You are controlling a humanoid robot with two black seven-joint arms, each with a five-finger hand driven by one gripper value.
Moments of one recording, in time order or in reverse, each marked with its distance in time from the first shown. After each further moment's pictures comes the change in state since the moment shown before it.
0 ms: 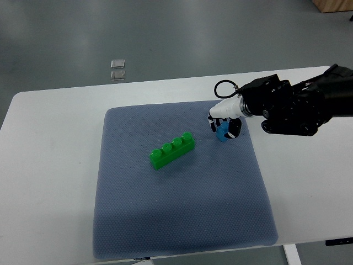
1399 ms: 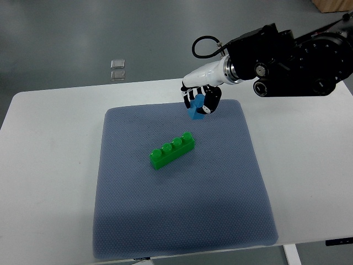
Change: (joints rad) left arm 0.000 0.000 0.000 0.000 0.000 0.000 0.000; right arm 0.389 -0.026 0.013 0.271 0.236 0.035 0.005
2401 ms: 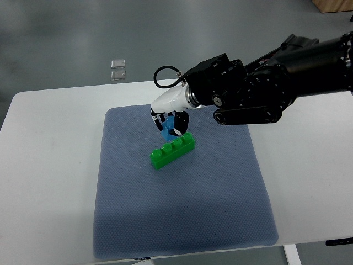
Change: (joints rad) left arm 0.000 0.000 0.000 0.000 0.000 0.001 0.000; right arm -0.086 0.205 -0.012 -0.102 -0.029 -0.053 0.002
